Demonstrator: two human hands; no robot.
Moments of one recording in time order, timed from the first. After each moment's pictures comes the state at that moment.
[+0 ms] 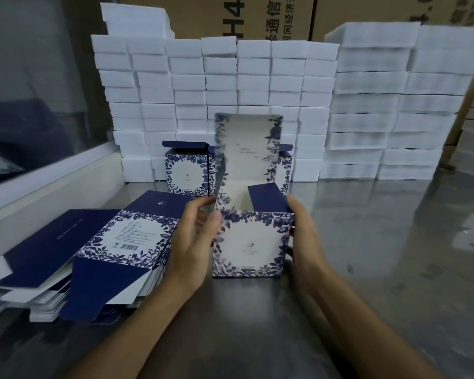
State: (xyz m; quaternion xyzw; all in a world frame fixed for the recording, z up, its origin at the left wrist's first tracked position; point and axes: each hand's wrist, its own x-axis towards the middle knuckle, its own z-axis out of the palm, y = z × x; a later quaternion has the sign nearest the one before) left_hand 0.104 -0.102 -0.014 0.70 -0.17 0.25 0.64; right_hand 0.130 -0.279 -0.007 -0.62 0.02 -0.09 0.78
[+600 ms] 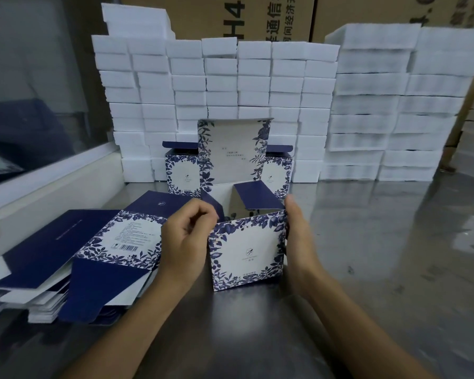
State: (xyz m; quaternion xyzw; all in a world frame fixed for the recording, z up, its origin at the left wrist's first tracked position) left_hand 0.098 -0.101 0.006 0.70 -0.17 0.32 0.61; right_hand 0.127 -0.270 -0.007 -0.63 -0.06 -0.09 0.77
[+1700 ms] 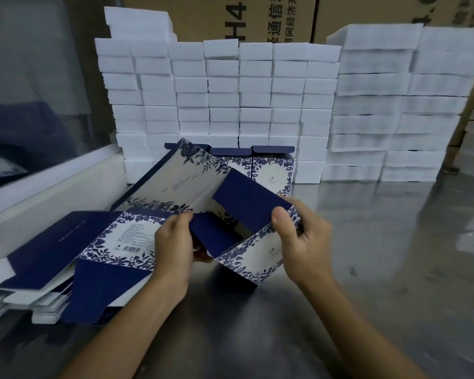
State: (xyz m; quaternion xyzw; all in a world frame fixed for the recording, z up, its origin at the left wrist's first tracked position) left_hand 0.114 -0.093 -0.004 0.58 0.10 0.20 0.79; right_hand 0.104 -0.274 0.001 -0.71 -0.17 -0.36 0.58
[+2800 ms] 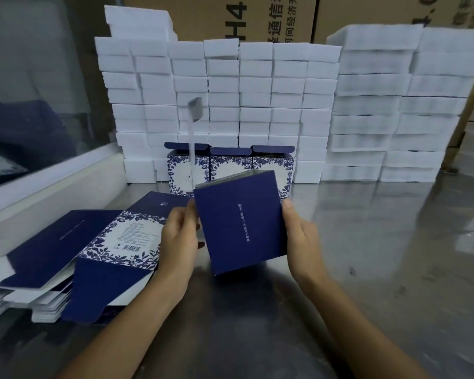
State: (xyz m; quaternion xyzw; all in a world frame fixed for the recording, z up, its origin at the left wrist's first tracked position) left_hand 0.113 -0.097 -0.003 0.64 0.04 0.22 0.73; right_hand 0.121 -0.277 -0.012 -0.69 -0.09 -0.18 0.70
